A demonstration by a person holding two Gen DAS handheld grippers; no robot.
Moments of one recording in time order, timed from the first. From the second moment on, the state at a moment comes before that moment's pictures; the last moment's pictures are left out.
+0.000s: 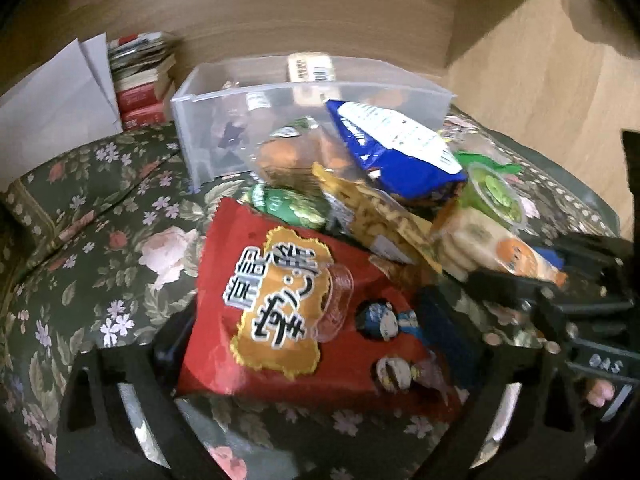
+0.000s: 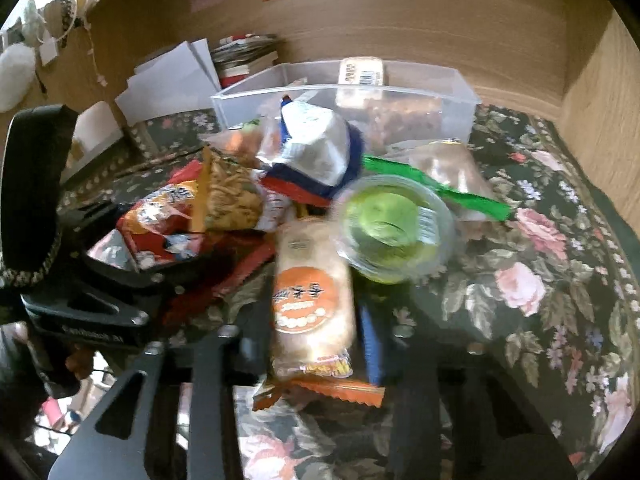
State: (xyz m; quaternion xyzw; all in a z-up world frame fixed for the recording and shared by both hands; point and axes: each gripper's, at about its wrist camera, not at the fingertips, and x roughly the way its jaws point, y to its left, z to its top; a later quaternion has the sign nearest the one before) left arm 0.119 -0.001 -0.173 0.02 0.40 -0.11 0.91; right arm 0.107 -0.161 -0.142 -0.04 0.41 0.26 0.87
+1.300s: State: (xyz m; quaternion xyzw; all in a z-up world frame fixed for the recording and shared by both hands) left arm 0.134 0.039 -0.042 -0.03 0.26 -0.07 0.96; right arm 0.146 -0.173 -0.039 -0.04 0.27 0.22 0.94
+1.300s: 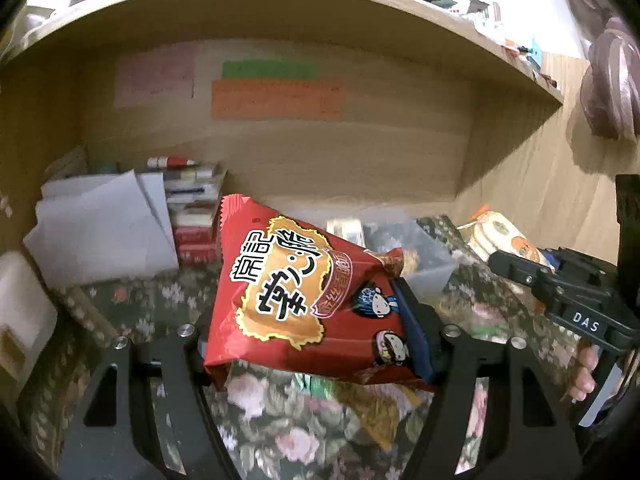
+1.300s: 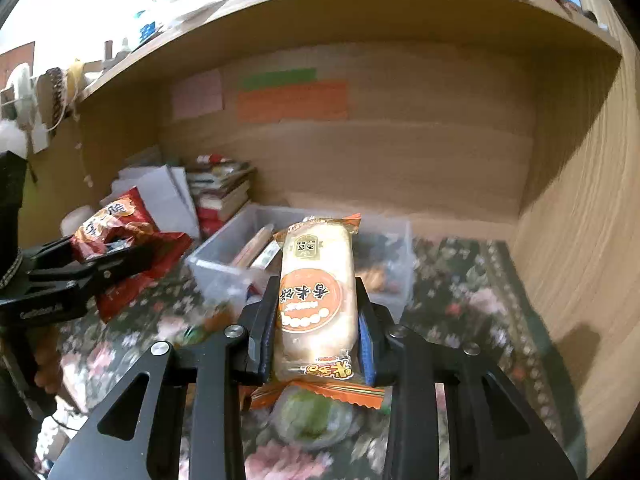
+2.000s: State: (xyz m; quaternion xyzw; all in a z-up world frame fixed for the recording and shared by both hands) left arm 0.236 0.033 -0.050 -0.02 0.29 -0.06 0.95; right arm 0.241 -0.156 -0.044 -0.05 0.30 0.19 0.93
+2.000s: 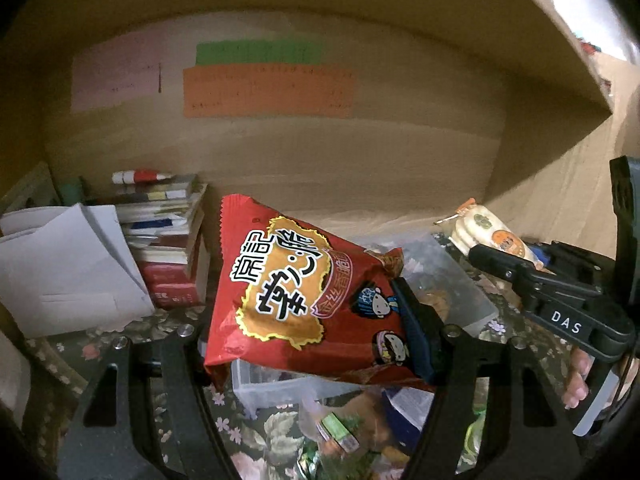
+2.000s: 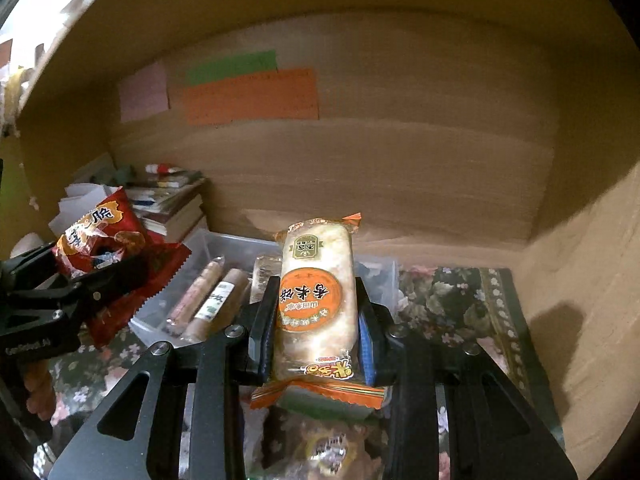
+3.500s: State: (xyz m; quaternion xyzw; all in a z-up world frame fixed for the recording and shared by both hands) left arm 0.202 0.044 -0.066 -0.03 0.34 -0.06 0.94; right arm 0.212 -0.160 -0.049 -0.08 0.32 0.19 0.92
